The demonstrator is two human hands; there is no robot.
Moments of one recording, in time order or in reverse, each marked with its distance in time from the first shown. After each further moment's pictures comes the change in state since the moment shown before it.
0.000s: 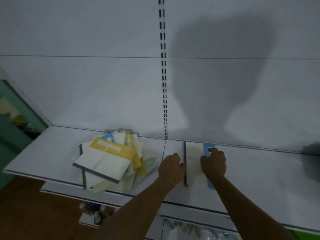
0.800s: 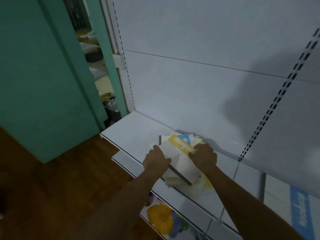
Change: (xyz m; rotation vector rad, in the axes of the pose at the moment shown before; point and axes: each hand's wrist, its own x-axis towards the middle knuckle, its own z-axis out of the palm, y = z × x) left_hand -0.052 -0.208 -0.183 0.036 0.230 -0.687; right_hand -0.112 -0.219 0.149 -0.361 -0.387 -0.633
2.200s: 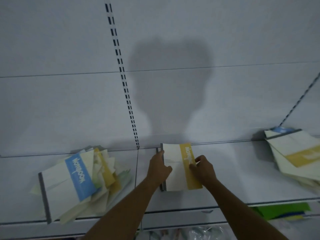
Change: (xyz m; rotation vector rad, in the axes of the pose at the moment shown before) left_hand -0.141 0.226 0.178 -0.365 -0.533 0.761; right_hand -0.144 0.312 -0.087 0.447 0.243 0.674
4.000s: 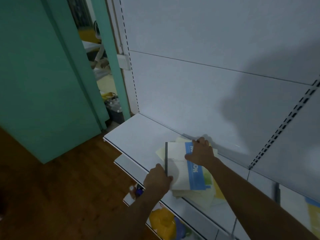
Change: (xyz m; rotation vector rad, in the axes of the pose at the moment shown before) left_hand -0.164 -0.171 -0.244 0.254 0.465 -0.756; right_hand -0.086 -0.301 0.269 -0.710 -0.381 -0.882
